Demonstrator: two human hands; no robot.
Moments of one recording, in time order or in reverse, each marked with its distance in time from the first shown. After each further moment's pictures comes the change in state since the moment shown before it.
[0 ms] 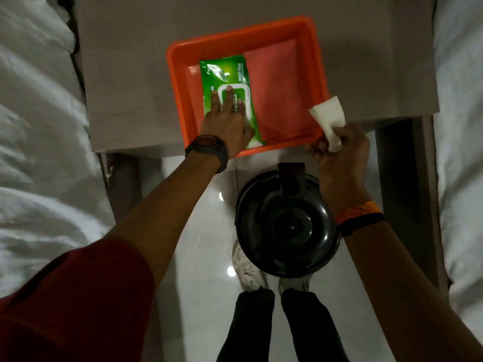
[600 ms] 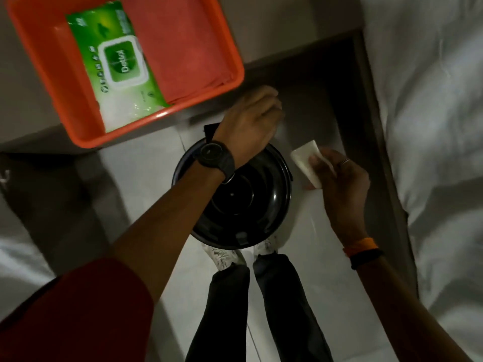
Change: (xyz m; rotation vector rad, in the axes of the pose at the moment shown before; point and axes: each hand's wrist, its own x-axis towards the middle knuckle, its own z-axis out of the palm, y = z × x) left_hand -0.016 0.190 0.087 -0.137 0.674 0.841; right_hand 0.002 0.050 -0.239 -0.615 0.089 -0.245
